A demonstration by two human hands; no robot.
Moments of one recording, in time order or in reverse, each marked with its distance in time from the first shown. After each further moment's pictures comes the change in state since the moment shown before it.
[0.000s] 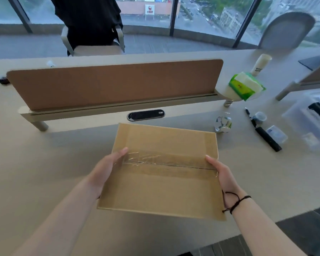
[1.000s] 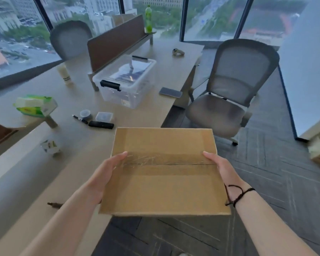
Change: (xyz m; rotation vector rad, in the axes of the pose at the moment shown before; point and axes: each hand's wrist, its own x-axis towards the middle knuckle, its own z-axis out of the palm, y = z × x) left_hand -0.129 -0.108 0.485 0.659 -0.609 0.037; right_hand -0.328 0.116 -0.398 0.494 0.620 -0.441
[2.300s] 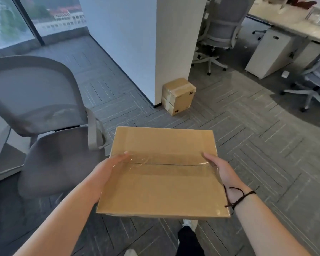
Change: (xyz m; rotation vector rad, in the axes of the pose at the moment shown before) left_hand 0.208 0.136 0.720 0.609 -0.735 -0.009; right_hand 0.004 -0.130 -0.524 0.667 0.832 -0.238
